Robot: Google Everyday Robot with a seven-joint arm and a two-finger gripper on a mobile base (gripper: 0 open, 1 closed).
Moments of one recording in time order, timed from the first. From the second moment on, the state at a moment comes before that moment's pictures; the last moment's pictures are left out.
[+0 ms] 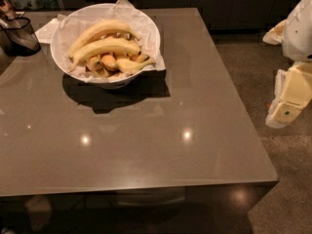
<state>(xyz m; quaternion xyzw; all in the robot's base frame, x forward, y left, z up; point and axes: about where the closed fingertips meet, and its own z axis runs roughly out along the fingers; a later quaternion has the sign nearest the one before) 0.438 -0.217 0.976 -0.60 0.78 -0.03 0.16</state>
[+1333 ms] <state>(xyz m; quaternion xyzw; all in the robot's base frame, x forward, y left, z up) 0.479 -0.188 0.987 -0.61 0.77 -0.01 0.15</state>
